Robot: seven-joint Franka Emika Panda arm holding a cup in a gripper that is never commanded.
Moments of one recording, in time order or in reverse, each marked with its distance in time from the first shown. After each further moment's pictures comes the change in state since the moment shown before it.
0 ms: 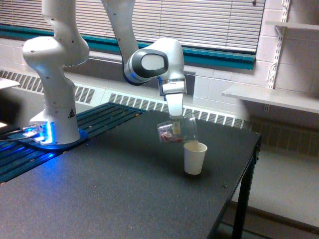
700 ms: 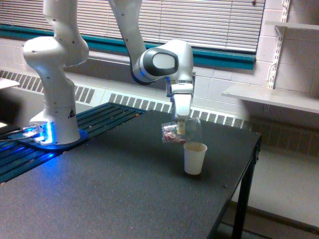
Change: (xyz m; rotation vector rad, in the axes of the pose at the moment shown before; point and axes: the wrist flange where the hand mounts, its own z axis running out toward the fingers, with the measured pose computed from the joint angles) arm 0.013 -0.023 0.002 -0.090 -0.019 -0.063
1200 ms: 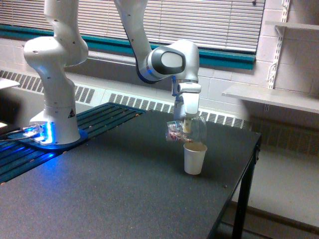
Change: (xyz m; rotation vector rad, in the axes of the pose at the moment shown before) arm 0.000 -0.021 -0.003 -0.033 -0.009 -0.094
